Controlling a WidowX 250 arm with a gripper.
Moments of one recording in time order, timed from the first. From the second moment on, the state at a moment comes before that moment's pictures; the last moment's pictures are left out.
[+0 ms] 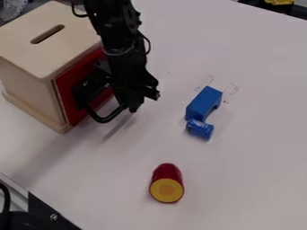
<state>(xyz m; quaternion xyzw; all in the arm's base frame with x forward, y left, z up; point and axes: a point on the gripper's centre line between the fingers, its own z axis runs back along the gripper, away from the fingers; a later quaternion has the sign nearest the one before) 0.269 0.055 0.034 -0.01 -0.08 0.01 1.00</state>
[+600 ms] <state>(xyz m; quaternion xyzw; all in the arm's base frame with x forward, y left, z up) 0.268 0.019 0.032 -0.02 -0.07 0.00 1.00</state>
